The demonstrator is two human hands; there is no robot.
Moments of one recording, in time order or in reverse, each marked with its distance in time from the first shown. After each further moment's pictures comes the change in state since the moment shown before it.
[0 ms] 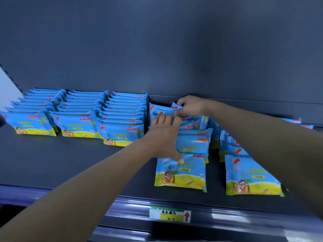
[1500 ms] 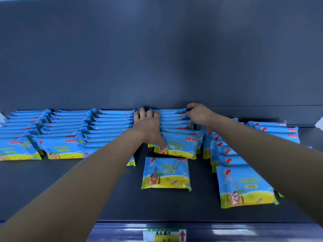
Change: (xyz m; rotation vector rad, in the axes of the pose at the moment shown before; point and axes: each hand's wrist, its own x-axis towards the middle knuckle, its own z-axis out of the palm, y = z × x) left_hand 0.068 -0.036 -0.015 0.078 -0.160 -0.264; right_hand -0.024 0.027 -0.015 0.424 0.254 0.291
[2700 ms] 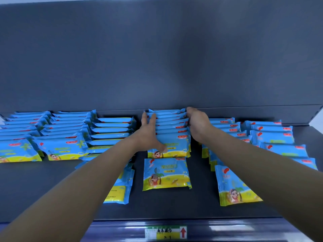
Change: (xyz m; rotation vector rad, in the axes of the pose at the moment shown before) left_hand -0.013 -0.016 0.021 -0.571 -0.070 0.038; right_hand -0.027 -0.012 0.024 0.947 0.098 0.358
